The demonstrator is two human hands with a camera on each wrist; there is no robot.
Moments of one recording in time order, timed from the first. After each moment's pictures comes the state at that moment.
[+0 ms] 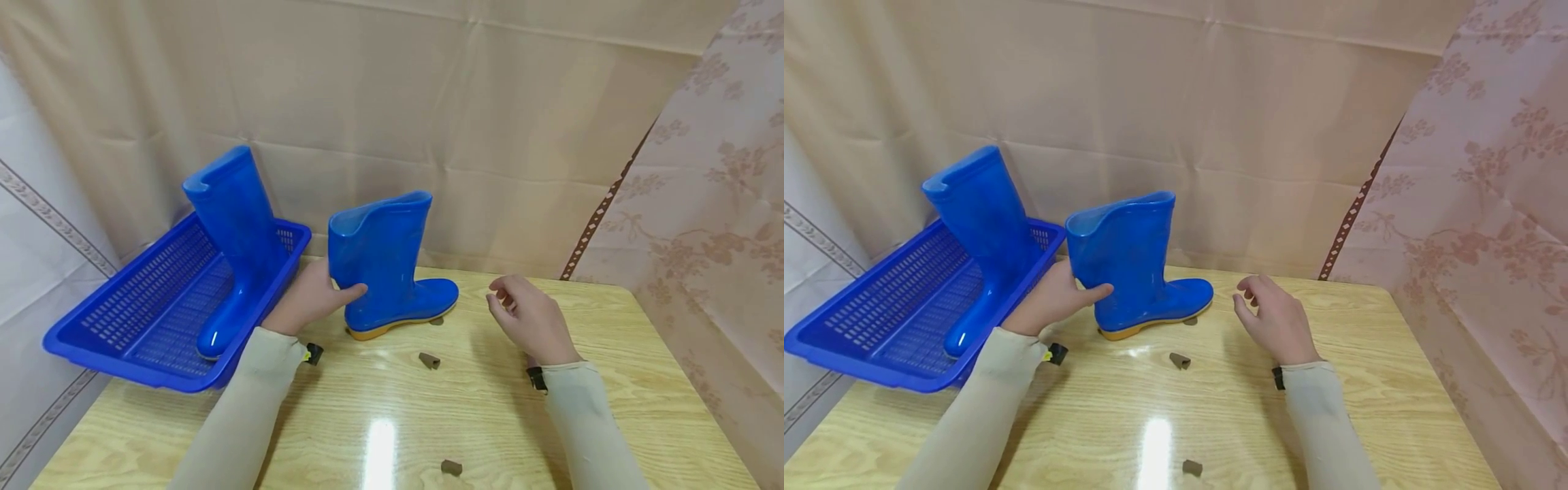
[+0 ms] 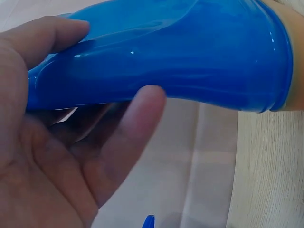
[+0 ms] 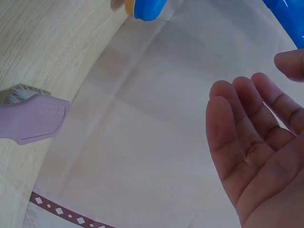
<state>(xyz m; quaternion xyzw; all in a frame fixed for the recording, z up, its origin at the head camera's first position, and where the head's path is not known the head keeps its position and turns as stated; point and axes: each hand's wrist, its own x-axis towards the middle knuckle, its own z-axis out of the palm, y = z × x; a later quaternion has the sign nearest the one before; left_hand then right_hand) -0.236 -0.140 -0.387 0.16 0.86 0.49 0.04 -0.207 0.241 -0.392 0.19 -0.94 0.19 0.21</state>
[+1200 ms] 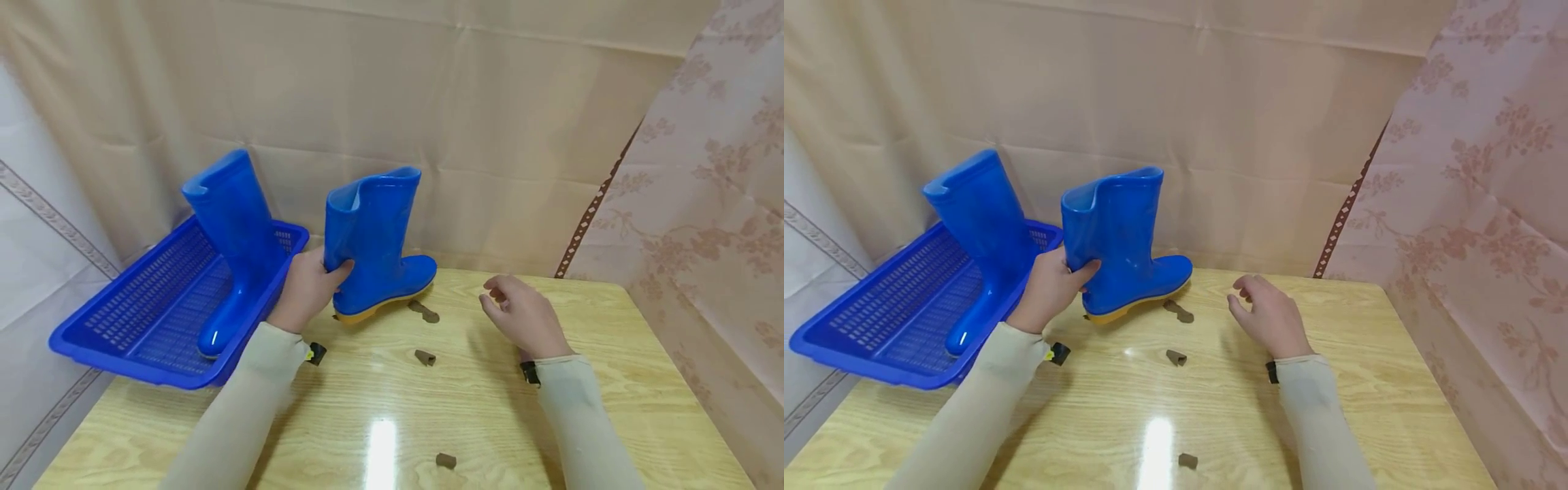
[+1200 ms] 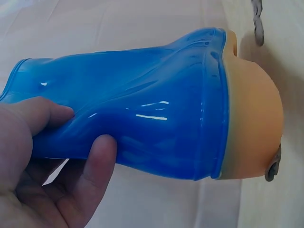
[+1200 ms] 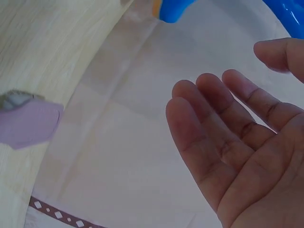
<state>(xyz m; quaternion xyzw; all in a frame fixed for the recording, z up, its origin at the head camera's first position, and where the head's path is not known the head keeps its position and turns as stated) -0.226 -0.126 -0.366 0.10 0.87 0.48 -0.10 -0.207 0.244 -0.386 0.15 -0.96 0.20 0.13</state>
